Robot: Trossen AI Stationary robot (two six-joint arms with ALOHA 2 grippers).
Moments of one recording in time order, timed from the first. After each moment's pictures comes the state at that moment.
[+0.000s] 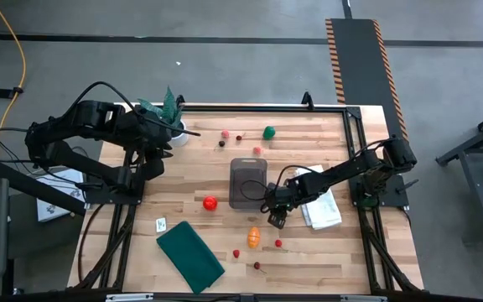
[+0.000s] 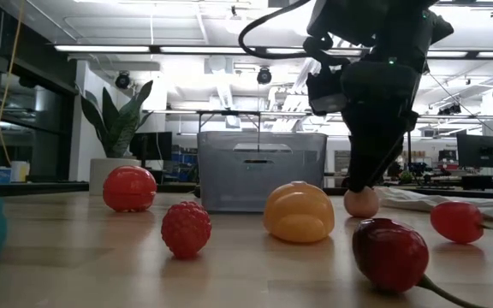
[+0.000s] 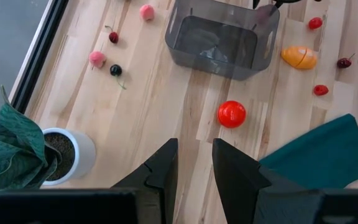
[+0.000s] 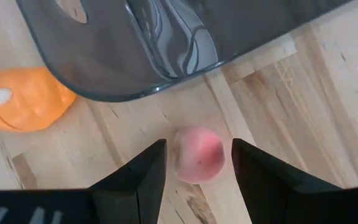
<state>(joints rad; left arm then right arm) 0.14 1.16 1.60 -1.49 -0.12 -0.21 0.22 1.71 0.98 -0.45 0.02 0.67</state>
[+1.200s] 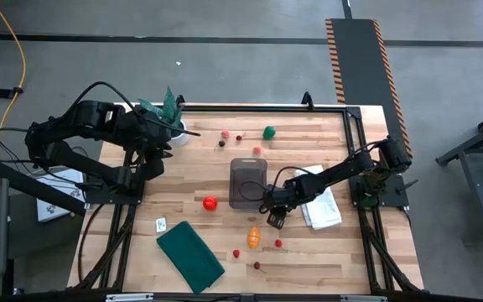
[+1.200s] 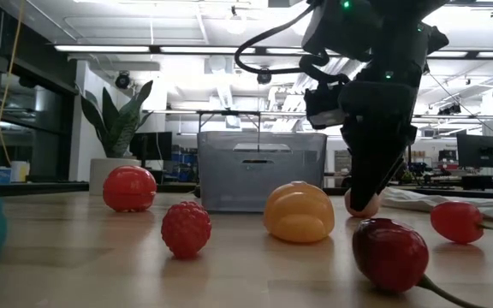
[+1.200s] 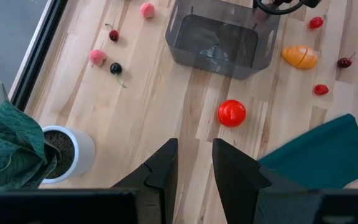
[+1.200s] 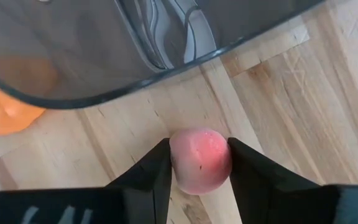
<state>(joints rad) 0.14 1.16 1.60 -1.50 -0.12 -0.21 0.22 1.76 0.98 -0.44 -0.01 0.68</state>
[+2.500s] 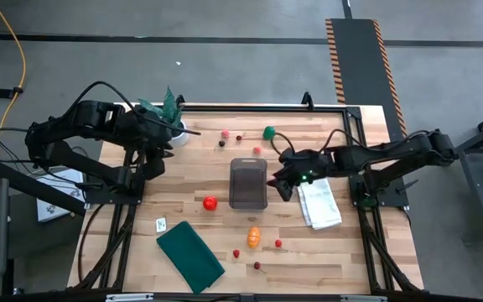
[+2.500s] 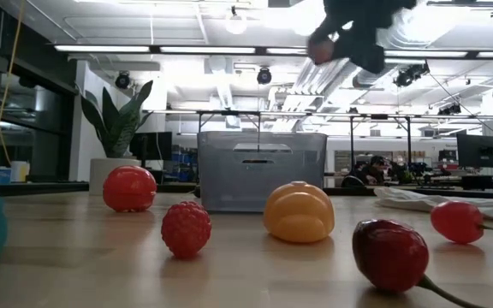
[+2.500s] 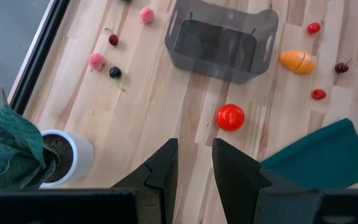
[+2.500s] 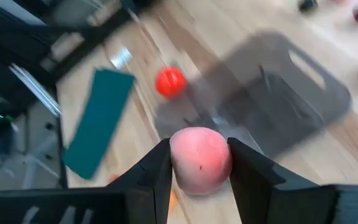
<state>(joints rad) 0.14 1.16 1.60 -1.48 -0.12 -0.22 0.10 1.27 0.98 -0.34 0.09 0.70</state>
